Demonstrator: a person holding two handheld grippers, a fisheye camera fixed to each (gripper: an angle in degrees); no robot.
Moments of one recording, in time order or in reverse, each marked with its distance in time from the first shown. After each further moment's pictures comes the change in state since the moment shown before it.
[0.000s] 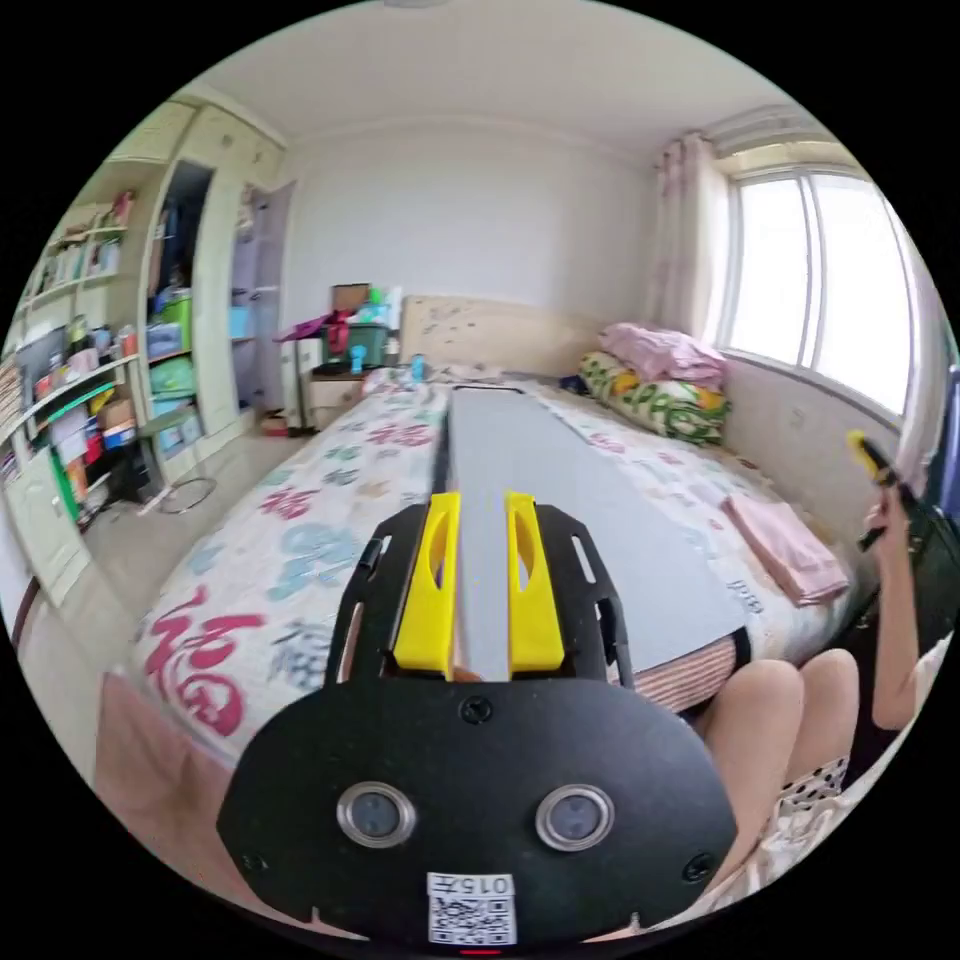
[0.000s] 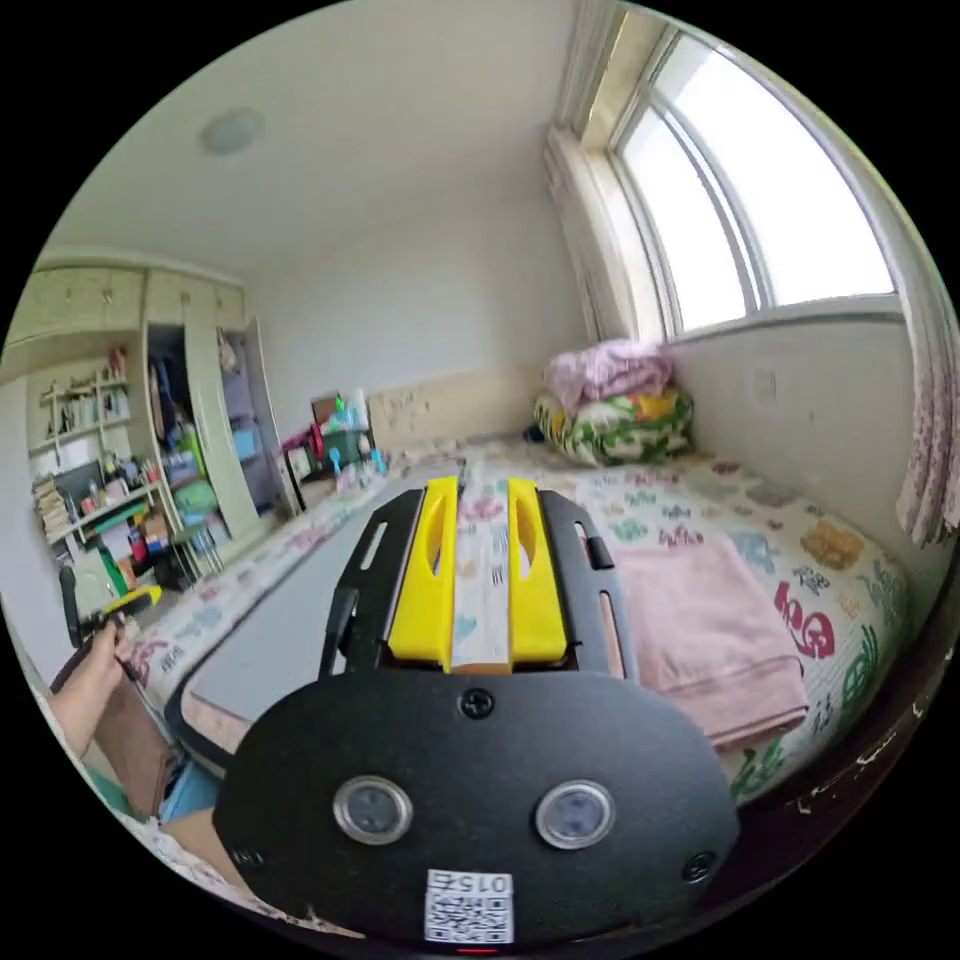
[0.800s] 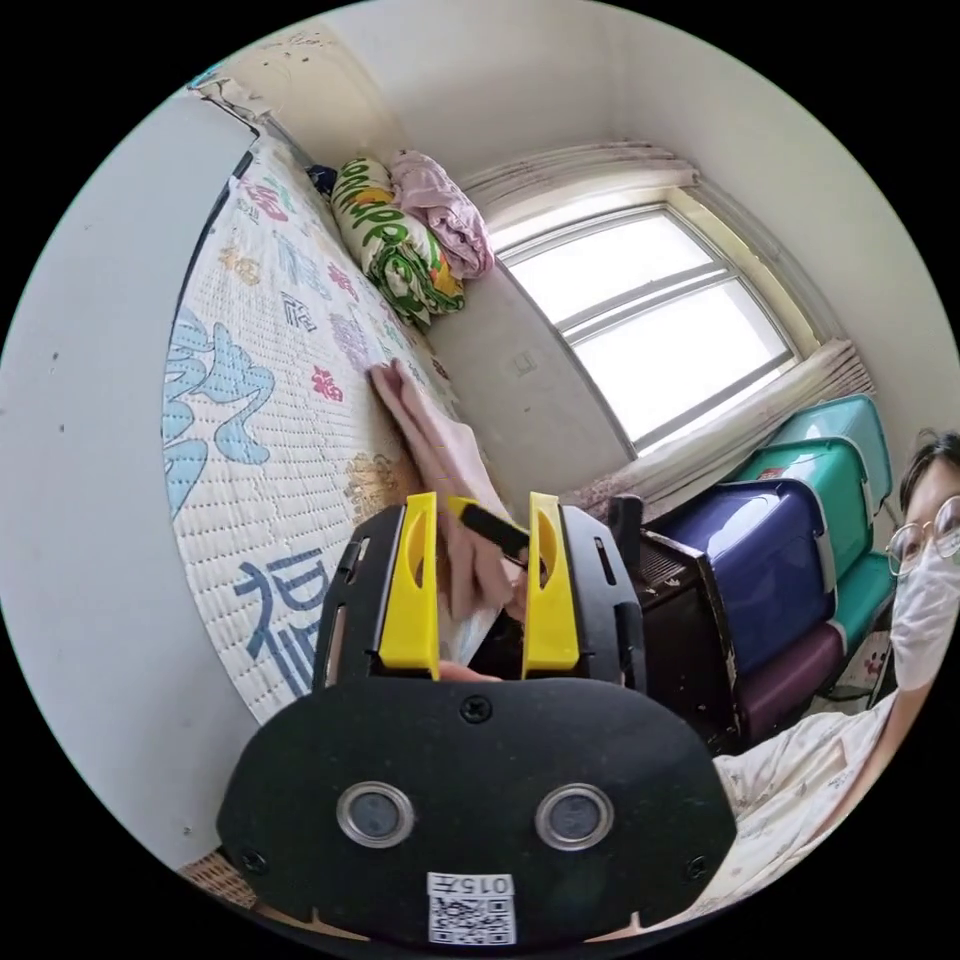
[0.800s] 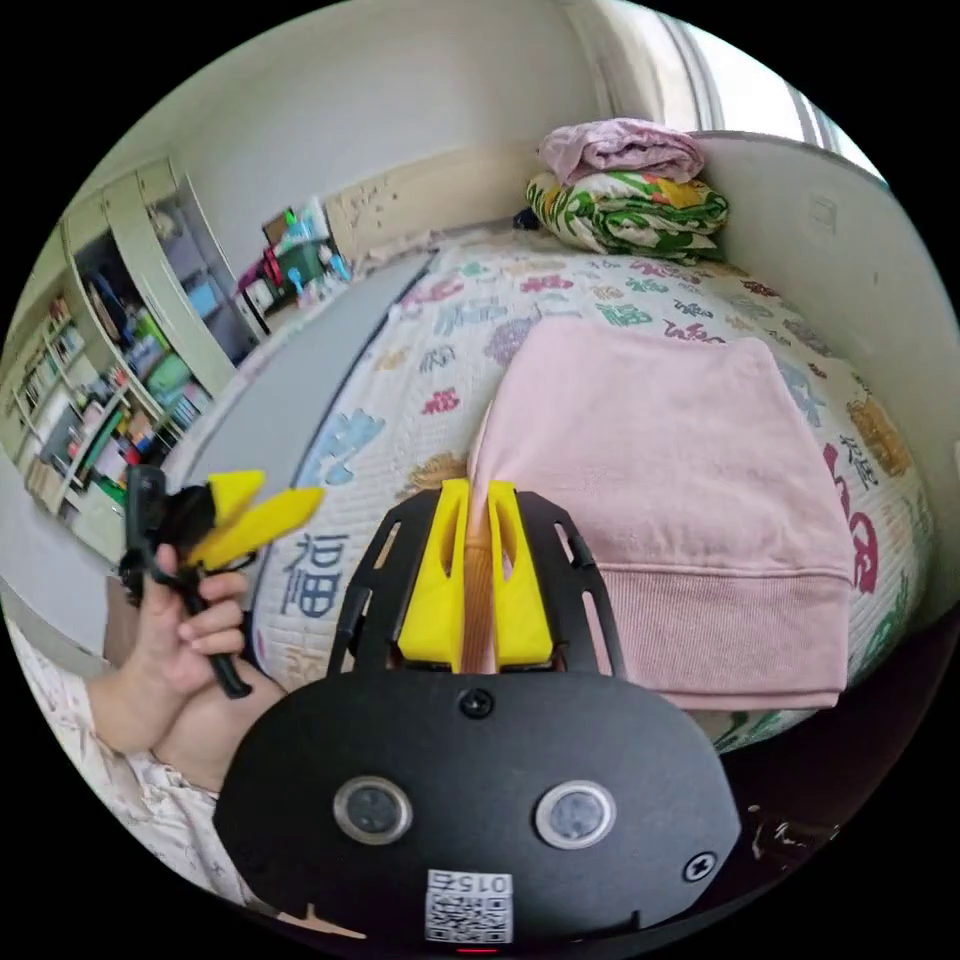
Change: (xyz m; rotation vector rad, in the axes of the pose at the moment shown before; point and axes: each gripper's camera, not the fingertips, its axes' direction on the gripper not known) left arm 0.468 0.137 0.520 -0.390 1.063 -0.374; right arm -0.115 -0.146 0.012 -0.429 -0.071 0.045
